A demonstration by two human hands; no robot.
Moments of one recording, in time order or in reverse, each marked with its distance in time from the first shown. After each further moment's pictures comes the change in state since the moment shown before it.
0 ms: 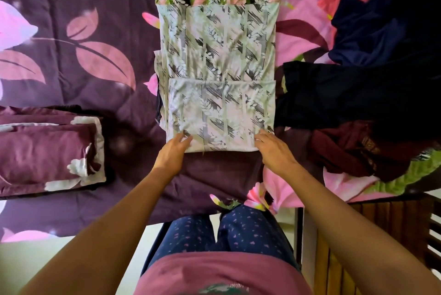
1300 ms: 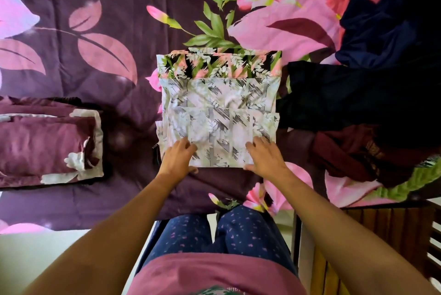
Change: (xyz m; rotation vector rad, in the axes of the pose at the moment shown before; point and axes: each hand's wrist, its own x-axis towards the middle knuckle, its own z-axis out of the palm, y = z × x) left_hand -0.009 0.012 0.018 0.084 -0.095 0.000; right_hand 0.004 -0.029 0.000 -0.108 -0.214 0.106
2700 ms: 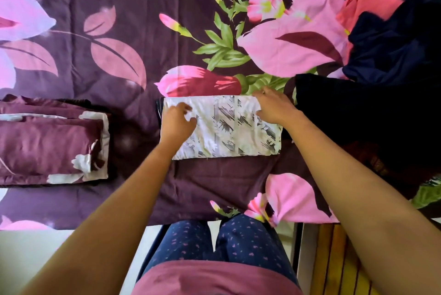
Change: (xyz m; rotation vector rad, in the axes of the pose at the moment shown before) left_hand 0.045 0.011 -0.091 -0.581 0.401 -0.340; right_hand 0.095 0.043 -0.112 0.072 -0.020 0.058
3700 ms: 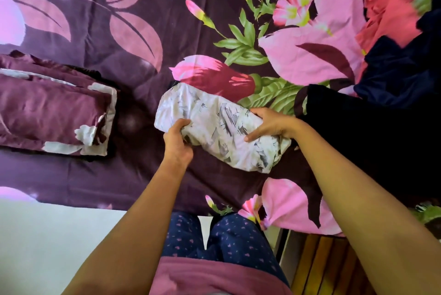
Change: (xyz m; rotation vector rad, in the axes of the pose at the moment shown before) left_hand -0.045 -0.038 0.029 -1.644 0.128 -0.677; right_hand -0.025 -0.035 -0.004 0.771 -0.446 -0.040
